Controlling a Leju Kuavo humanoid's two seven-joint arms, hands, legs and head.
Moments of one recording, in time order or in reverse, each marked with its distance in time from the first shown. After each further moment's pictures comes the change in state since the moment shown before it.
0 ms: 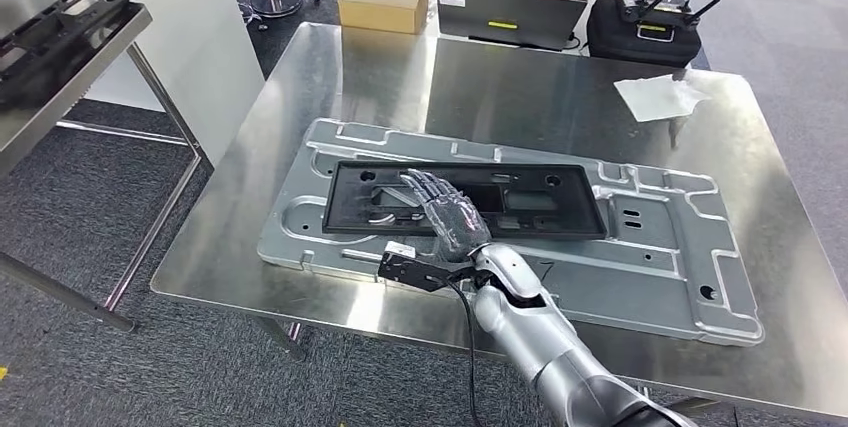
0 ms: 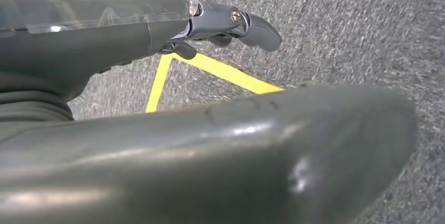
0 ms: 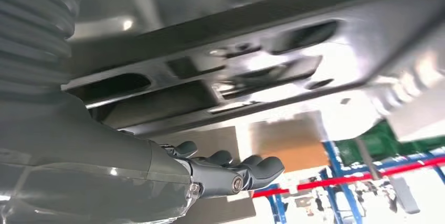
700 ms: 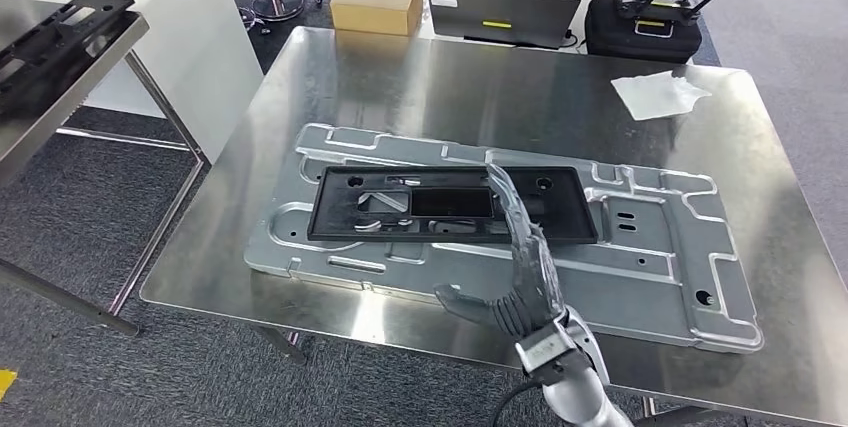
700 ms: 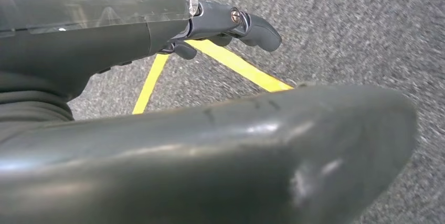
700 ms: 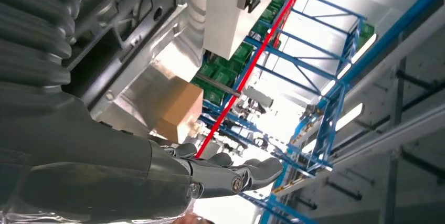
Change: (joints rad) left arm 0.005 -0.035 0.057 0.000 0.068 0.029 -0.051; right arm 0.483 -0.217 0.011 -0.952 -0.668 0.068 -0.242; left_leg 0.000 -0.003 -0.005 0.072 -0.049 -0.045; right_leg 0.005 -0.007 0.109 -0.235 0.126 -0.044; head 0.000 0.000
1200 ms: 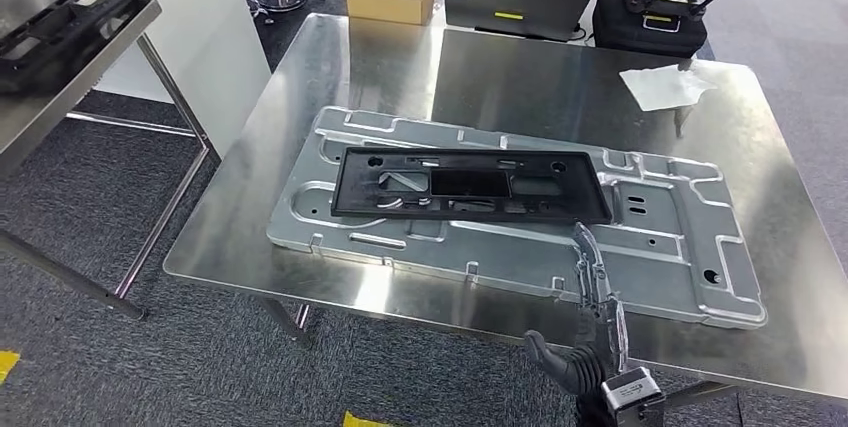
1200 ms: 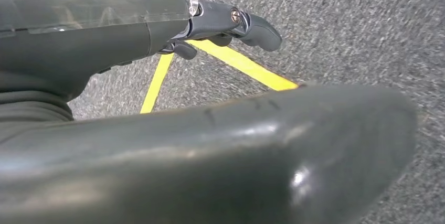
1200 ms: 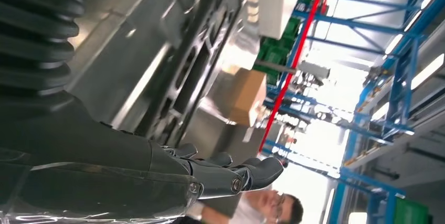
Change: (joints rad) left arm -0.001 -0.004 -0.001 0.000 -0.024 -0.037 0.007; right arm 0.273 -0.017 -0.244 -0.058 -0.071 0.028 -0.048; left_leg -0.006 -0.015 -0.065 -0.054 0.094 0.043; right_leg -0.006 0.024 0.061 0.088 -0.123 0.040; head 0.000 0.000
